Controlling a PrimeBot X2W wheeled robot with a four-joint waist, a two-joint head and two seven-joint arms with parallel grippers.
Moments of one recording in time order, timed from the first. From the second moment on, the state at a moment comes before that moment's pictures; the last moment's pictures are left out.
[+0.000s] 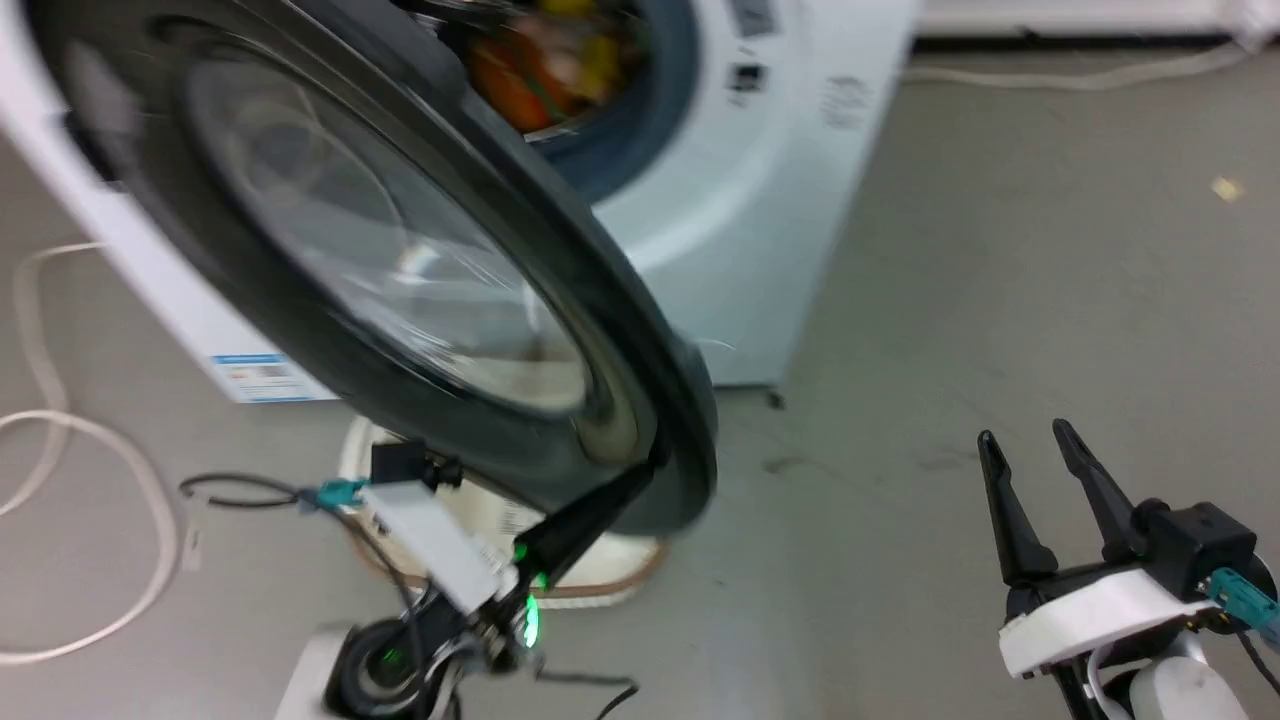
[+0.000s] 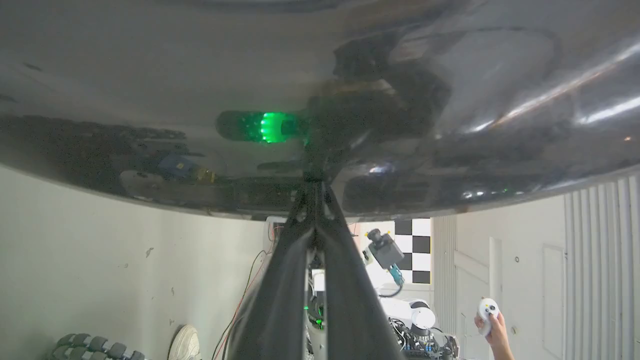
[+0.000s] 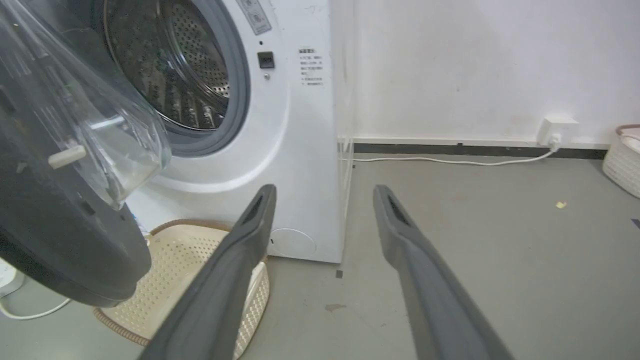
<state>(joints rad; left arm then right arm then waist) -0.23 0.05 -0.15 0.16 -1.56 -0.11 0.68 -0.16 -0.13 0.01 0.25 0.18 0.13 -0.26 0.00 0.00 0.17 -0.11</state>
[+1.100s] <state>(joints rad) -0.34 0.31 -0.62 0.24 -1.18 -0.13 -0.19 -0.09 -0.11 0.06 0.21 0.20 0.13 -0.26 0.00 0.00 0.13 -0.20</state>
